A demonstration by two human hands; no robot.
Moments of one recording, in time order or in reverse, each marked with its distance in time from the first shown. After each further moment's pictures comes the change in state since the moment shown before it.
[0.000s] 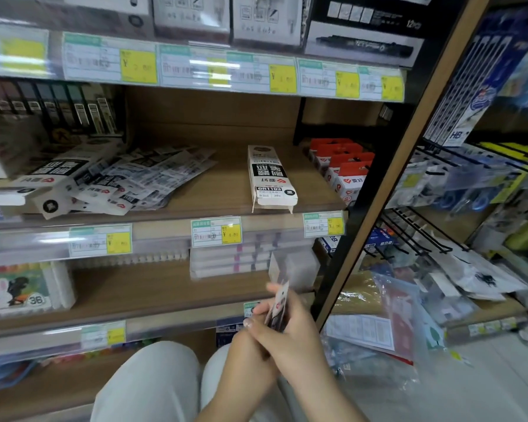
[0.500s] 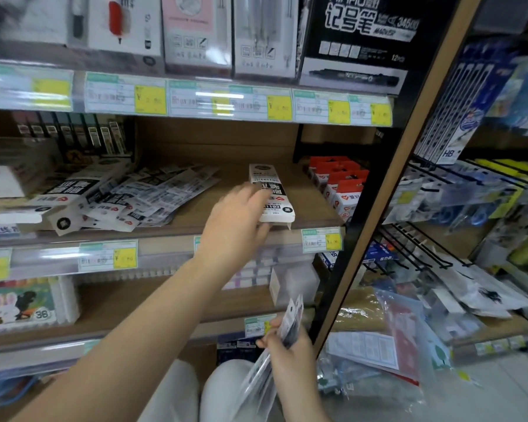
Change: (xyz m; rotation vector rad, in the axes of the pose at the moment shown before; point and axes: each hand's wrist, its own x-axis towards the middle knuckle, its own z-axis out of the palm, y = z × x) left_hand 0.117 0.074 -0.120 0.507 0.365 0.383; right_hand 0.010 0.036 0.018 0.251 0.212 0.164
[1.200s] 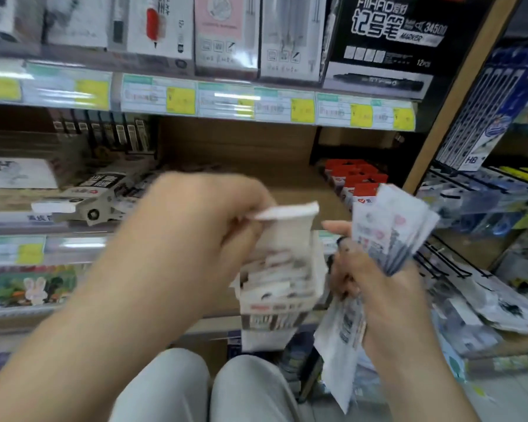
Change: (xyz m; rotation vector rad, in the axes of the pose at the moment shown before) left_hand -0.070 0.037 -0.149 -0.173 0.107 0.109; right_hand -0.039 -0.163 -0.052 0.200 -0.217 -0.513
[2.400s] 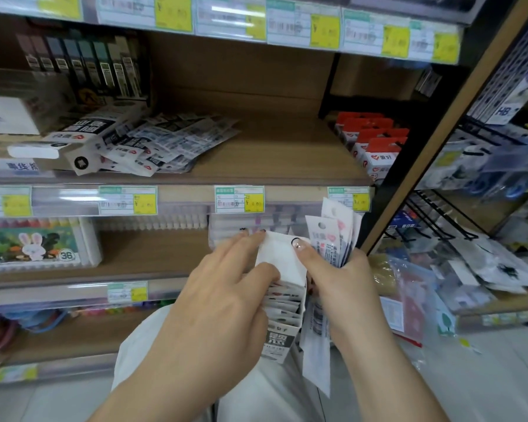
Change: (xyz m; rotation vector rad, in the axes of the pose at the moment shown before) left_hand -0.088 -0.016 0.084 0.034 -0.288 -0.119; right_hand -0.017 0.058 0.022 -0.201 0.106 0.277
